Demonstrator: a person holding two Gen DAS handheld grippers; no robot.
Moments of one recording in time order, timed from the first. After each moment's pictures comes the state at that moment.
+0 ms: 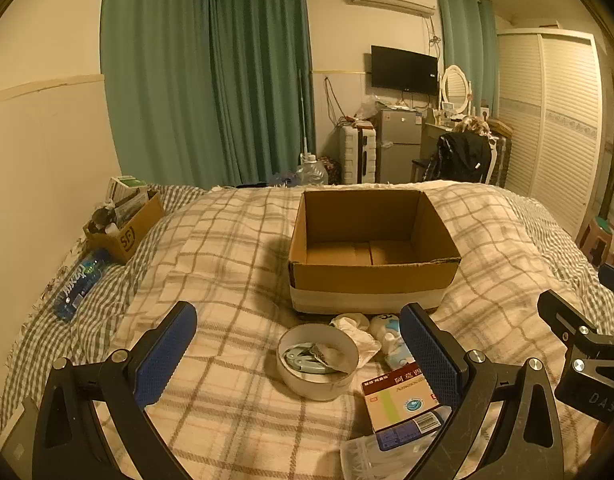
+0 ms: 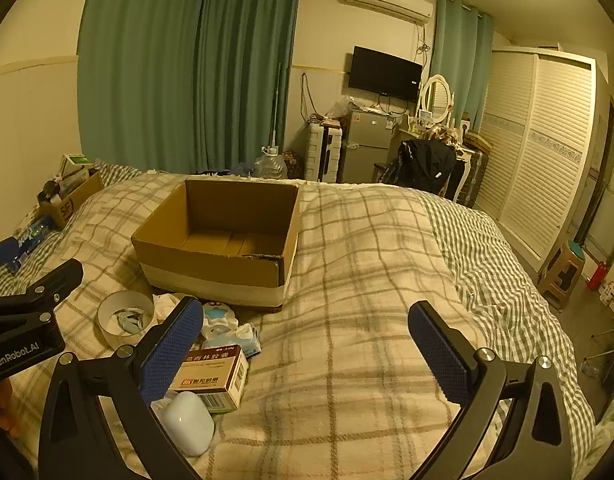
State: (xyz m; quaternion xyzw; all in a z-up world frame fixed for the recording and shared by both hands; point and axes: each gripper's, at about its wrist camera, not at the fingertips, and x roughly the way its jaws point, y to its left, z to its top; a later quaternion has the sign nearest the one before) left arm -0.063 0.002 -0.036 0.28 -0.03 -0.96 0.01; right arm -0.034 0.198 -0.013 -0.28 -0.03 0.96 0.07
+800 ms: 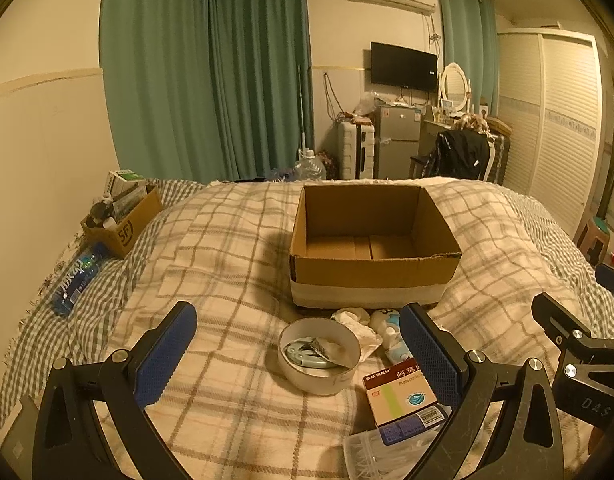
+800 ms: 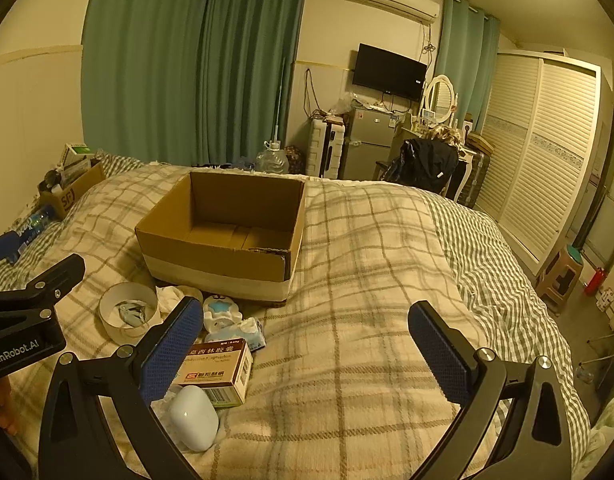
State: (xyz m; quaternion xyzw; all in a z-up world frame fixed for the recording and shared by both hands) left arm -0.065 -0.002 -0.039 0.29 -0.02 -0.96 0.01; right arm -0.037 0.189 -0.014 -0.29 -0.05 0.95 0.07
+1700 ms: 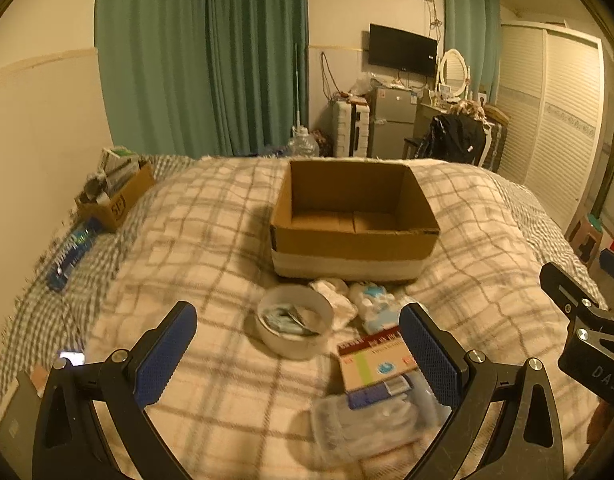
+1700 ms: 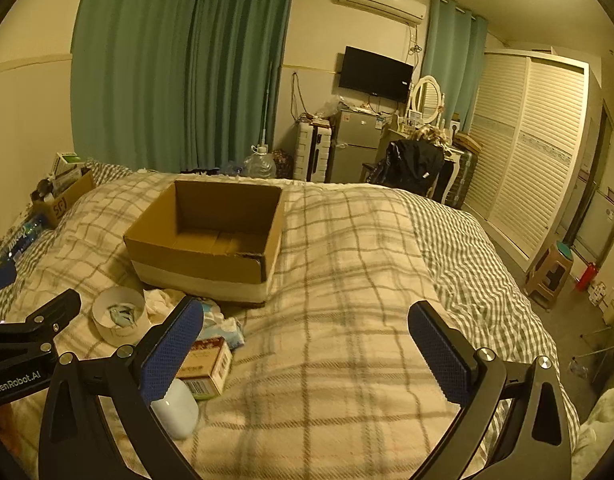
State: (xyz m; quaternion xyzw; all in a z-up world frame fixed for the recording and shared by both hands) left arm -0.047 0.017 -0.039 0.33 -0.01 -0.94 0.00; right arm -0.018 0.209 0.000 -0.28 -0.04 0.95 0.09
